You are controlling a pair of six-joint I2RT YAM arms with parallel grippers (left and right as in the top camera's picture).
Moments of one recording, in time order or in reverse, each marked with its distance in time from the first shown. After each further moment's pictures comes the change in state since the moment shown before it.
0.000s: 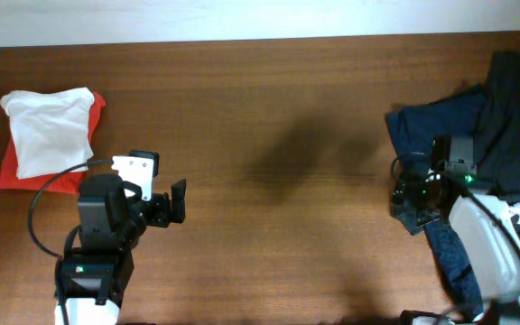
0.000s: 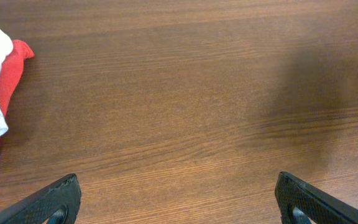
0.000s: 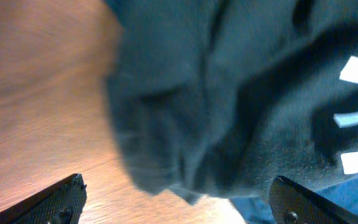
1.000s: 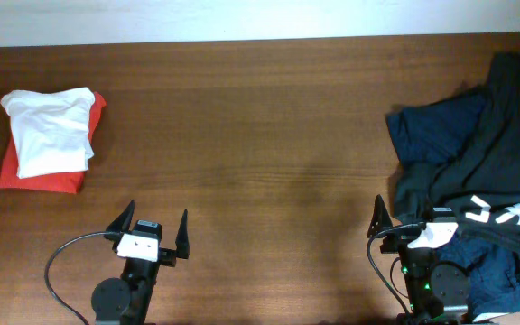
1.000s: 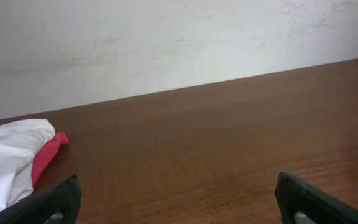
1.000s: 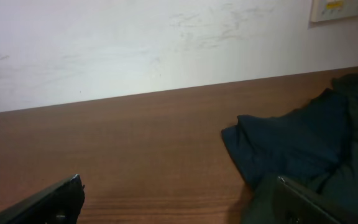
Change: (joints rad) left arm 0.000 -0.867 -0.682 0.406 0.000 0.053; right arm 0.172 -1.363 -0.858 0.700 -0.166 -0.072
